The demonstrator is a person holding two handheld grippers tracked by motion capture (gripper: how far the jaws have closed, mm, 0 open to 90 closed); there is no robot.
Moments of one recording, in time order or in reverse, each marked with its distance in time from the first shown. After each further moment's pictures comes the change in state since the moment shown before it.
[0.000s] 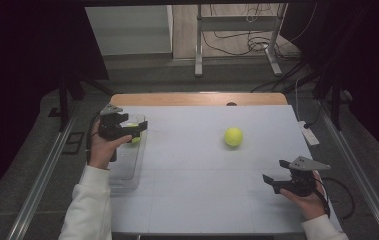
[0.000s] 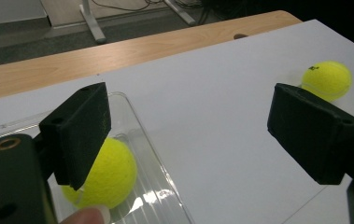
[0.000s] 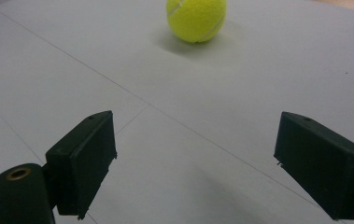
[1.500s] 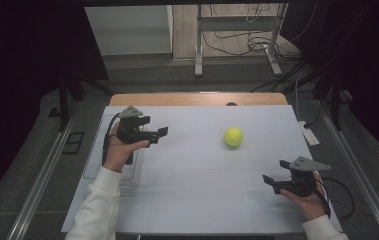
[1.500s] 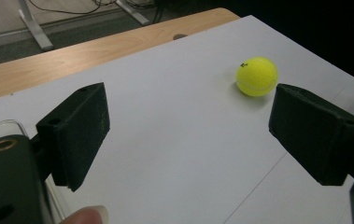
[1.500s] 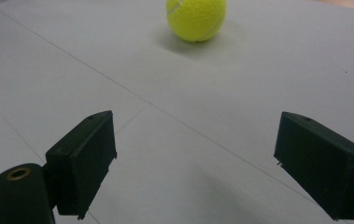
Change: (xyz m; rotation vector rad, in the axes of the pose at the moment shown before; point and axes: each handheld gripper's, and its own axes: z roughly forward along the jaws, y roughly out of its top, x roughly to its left) left arm -0.048 0.008 0.016 0.003 -0.170 0.068; right arm 0.000 -0.001 -0.001 0.003 -0.001 0.000
